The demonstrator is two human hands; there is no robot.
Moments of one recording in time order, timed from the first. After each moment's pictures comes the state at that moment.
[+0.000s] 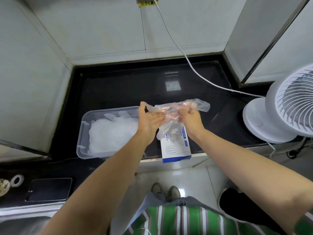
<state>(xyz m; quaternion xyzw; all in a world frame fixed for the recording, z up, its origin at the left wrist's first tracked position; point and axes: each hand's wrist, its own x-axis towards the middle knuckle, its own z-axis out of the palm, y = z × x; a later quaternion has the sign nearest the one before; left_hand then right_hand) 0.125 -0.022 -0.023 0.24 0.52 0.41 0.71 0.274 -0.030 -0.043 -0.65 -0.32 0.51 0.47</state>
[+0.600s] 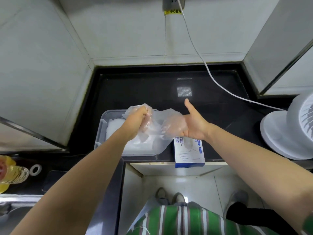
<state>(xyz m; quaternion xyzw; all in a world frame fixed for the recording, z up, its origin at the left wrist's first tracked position) 0.033 -0.010 0.008 0.37 0.64 0.34 0.58 0.247 -0.004 -0.018 -0.43 -0.24 0.83 0.24</state>
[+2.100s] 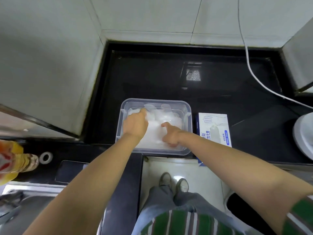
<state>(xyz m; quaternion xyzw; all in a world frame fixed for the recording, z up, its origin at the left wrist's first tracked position) -0.063 0.003 -0.078 0.66 0.74 0.01 0.16 0.089 0.002 -0.085 -0.62 -0.58 0.51 -0.13</state>
